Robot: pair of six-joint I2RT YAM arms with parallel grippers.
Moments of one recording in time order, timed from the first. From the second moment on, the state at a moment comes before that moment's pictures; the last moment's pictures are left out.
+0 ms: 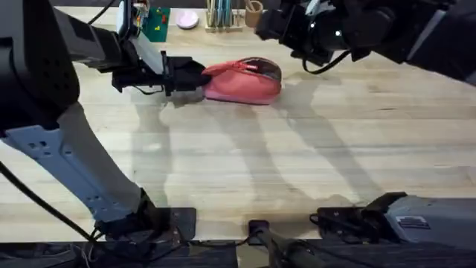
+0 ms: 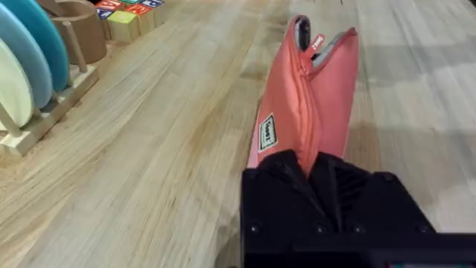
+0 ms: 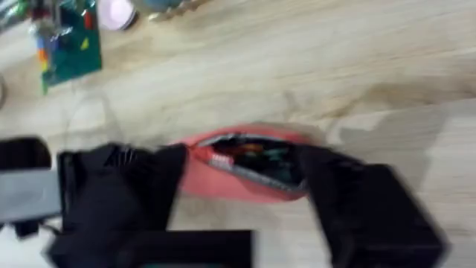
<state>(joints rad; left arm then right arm) 0.21 2.06 1.14 -0.58 1.37 1.38 0.48 1.49 1.22 -0.53 0.09 0.73</state>
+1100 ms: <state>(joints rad) 0.21 2.06 1.14 -0.58 1.37 1.38 0.48 1.60 1.22 -0.51 -0.25 0.46</state>
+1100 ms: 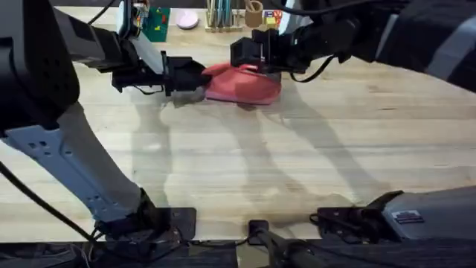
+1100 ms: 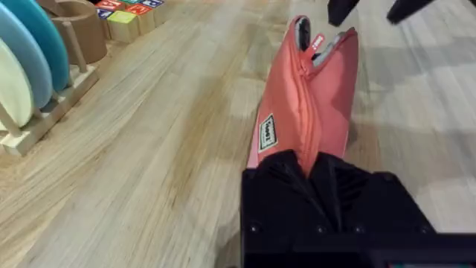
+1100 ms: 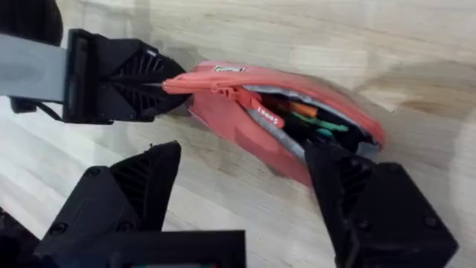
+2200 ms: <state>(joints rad) 0.21 2.06 1.14 -0.58 1.37 1.38 0.48 1.76 1.22 -0.25 -0.36 0.51</state>
